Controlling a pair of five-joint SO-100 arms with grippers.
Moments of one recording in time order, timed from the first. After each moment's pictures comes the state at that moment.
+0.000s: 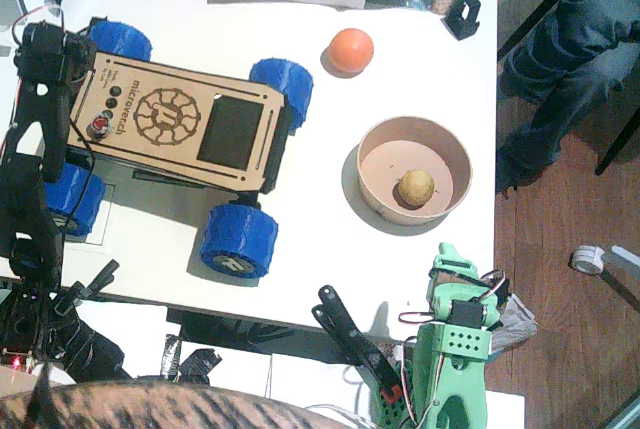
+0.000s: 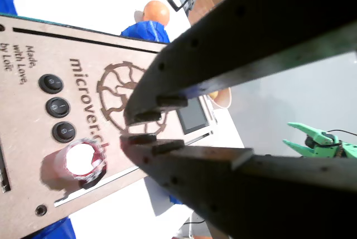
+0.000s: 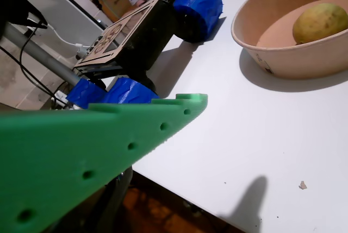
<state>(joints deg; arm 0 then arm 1) 5.5 74.1 53.2 88.1 3.9 -10.9 186.6 169.5 72.0 3.3</state>
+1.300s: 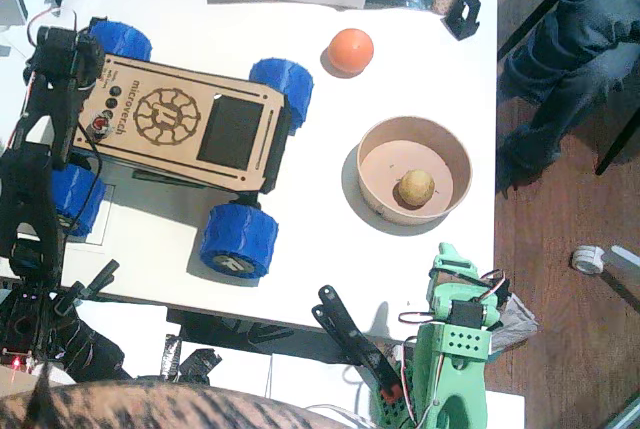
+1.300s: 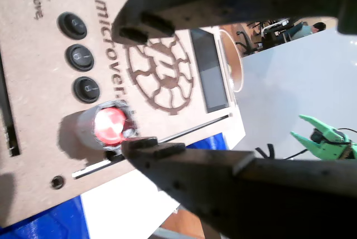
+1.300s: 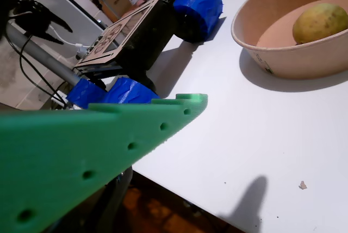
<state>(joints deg) 5.5 60.4 52.6 87.8 3.9 -10.9 186.6 169.5 72.0 3.3</state>
